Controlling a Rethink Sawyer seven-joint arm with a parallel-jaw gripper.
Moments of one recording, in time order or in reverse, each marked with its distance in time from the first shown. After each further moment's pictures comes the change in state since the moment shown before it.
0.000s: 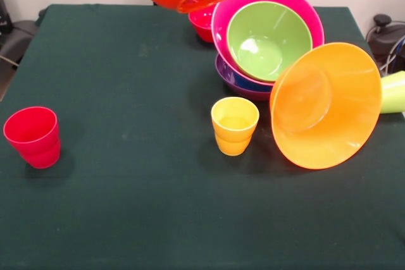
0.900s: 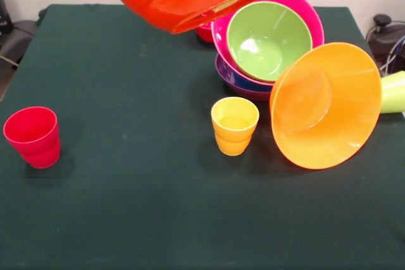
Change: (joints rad) arm 0.049 0.056 -0.076 0.000 -0.018 -0.027 0.008
